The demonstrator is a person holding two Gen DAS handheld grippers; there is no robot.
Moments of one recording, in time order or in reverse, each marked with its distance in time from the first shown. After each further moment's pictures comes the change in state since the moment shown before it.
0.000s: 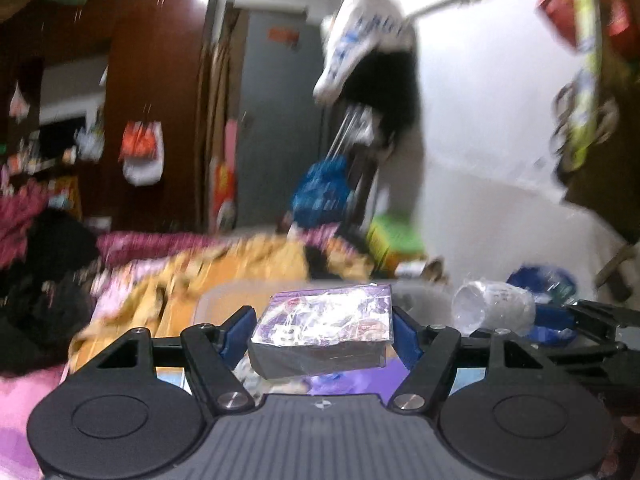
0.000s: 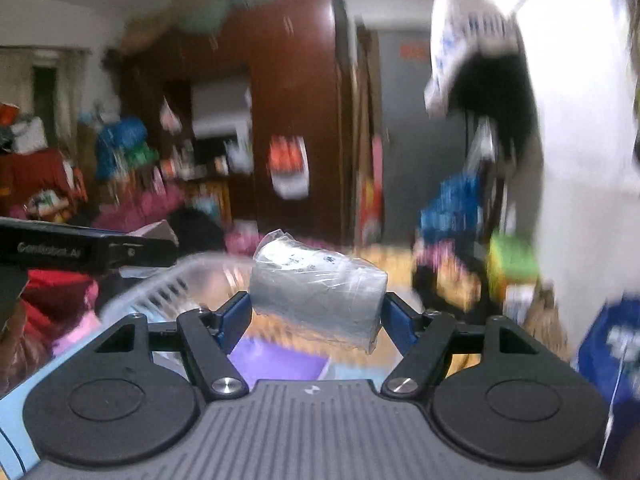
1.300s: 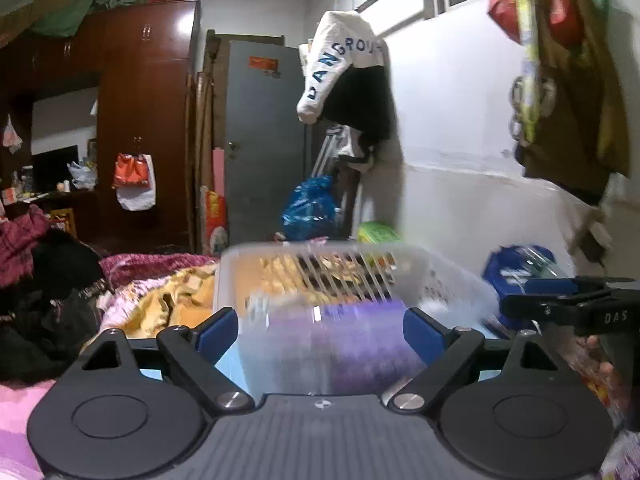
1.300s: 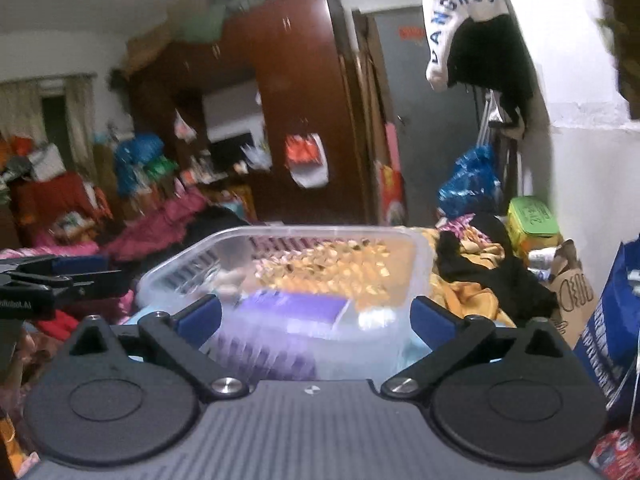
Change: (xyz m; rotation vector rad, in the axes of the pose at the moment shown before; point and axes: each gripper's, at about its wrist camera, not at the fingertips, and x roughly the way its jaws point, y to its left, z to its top) left arm -0.096 0.006 -0.083 0.079 -0.123 -0.054; right arm -0.065 -0.022 -0.054 0.092 -0.051 0.111
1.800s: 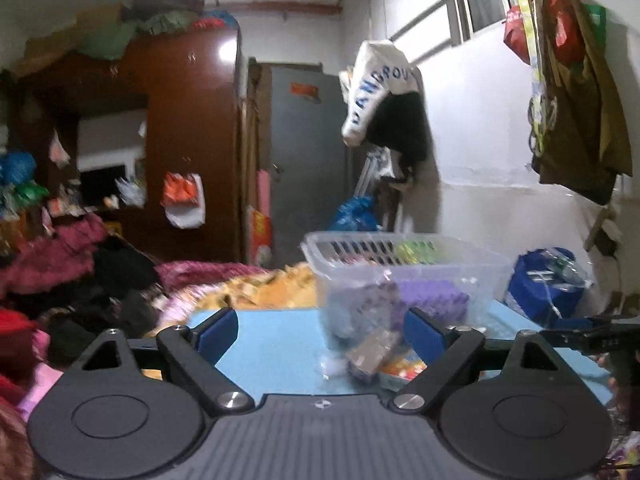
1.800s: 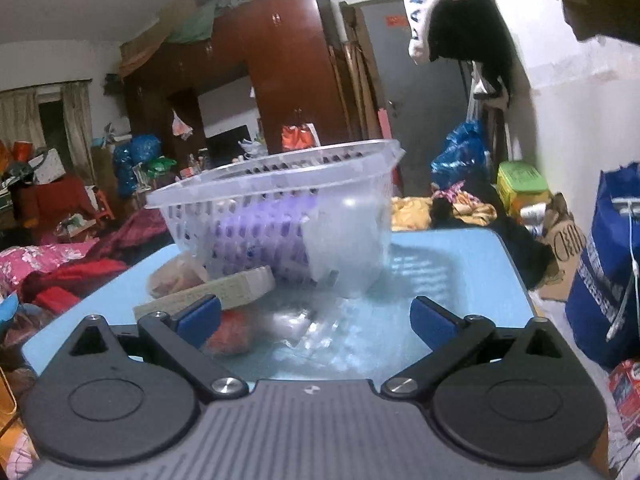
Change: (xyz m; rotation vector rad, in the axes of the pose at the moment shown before) left arm -0.096 0.035 -0.040 -0.001 -0.090 0.145; right arm -0.011 -0.009 -0.074 0.043 0.014 0.001
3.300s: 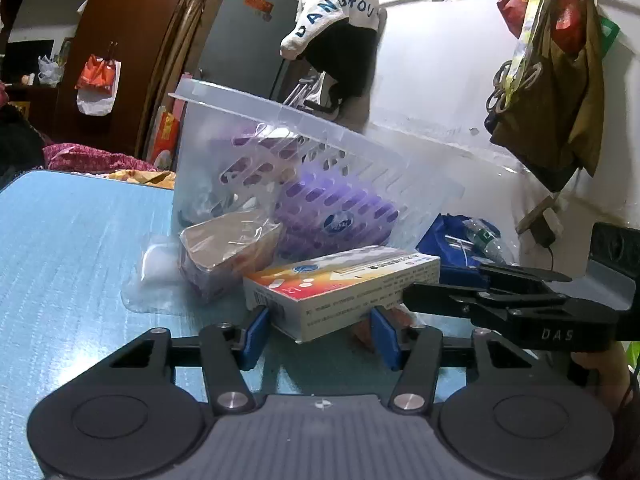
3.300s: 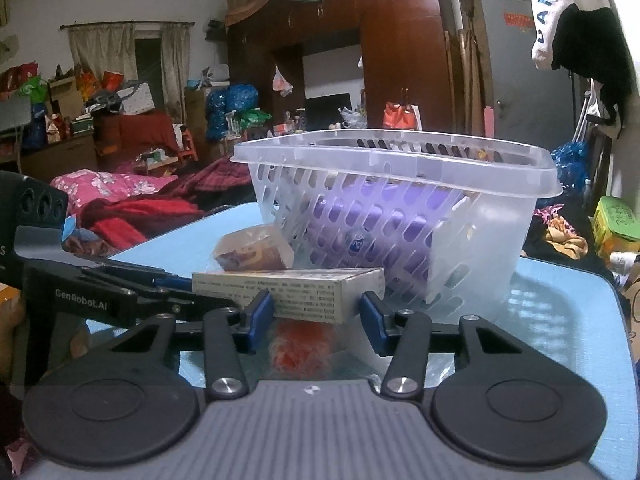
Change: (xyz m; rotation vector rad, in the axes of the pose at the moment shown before) left arm 0.132 -0.045 -0.080 -0.232 0.212 -0.354; right arm 0.059 0.036 -0.004 -0.232 0.089 0.241
